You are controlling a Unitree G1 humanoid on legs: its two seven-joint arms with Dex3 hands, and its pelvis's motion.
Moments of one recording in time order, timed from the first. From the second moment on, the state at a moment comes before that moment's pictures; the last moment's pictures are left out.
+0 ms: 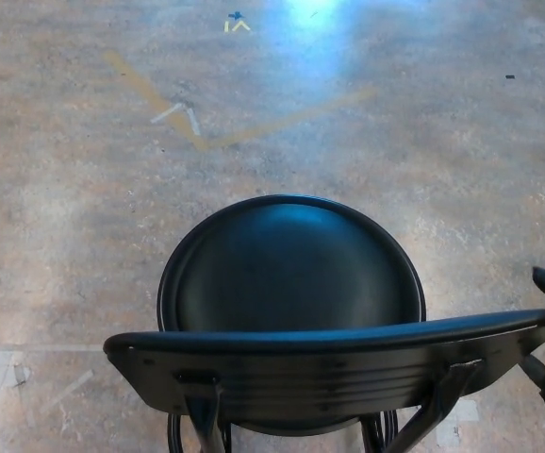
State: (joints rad) left_arm -0.11 0.18 0.78 1.35 -0.34 -0.02 -0.12; right_arm -0.32 -0.44 -0.05 1.10 -0.10 -0.72 0.14
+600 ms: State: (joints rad) left_arm -0.12 0.19 0.77 1.35 -0.35 -0.01 -0.12; right_arm -0.24 -0.55 0.00 0.83 -0.08 -0.74 0.37
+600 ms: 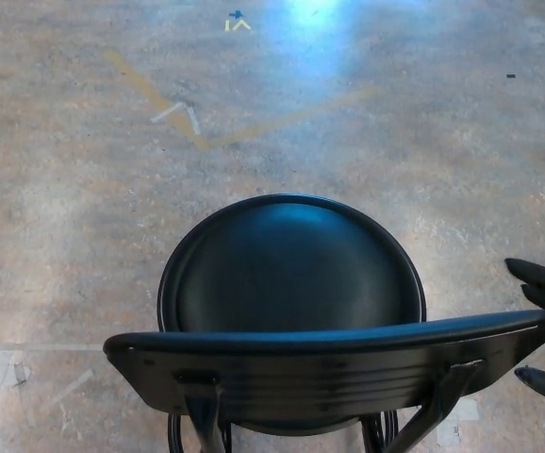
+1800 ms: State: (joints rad) left_arm -0.13 0.19 0.76 1.35 -0.37 -0.01 -0.10; right_arm -0.20 -0.56 0.15 0.31 -0.11 -0.41 0.56
